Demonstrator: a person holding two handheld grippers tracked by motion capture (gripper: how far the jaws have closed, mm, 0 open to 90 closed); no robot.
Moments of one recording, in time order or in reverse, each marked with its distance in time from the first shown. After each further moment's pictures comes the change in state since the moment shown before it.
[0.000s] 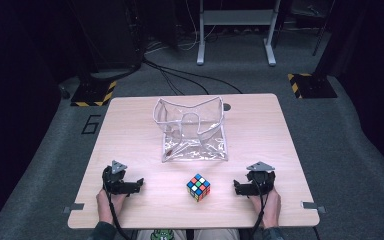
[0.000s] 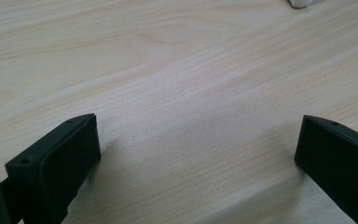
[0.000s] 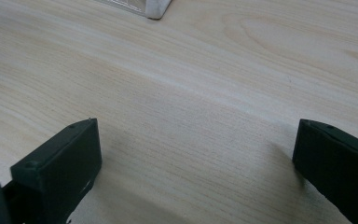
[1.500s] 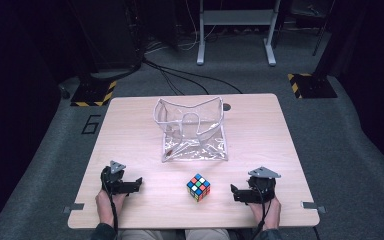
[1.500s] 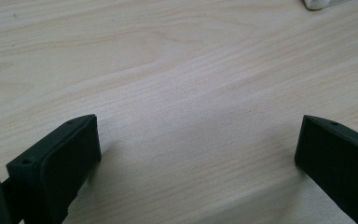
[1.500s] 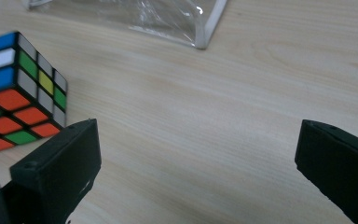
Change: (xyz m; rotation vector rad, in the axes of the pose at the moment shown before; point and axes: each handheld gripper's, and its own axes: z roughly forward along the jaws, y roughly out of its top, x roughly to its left) left arm 0.000 -0.001 -0.002 -0.002 0.038 -0.029; right arm 0.023 0.005 -0.048 -0.073 0.083 0.063
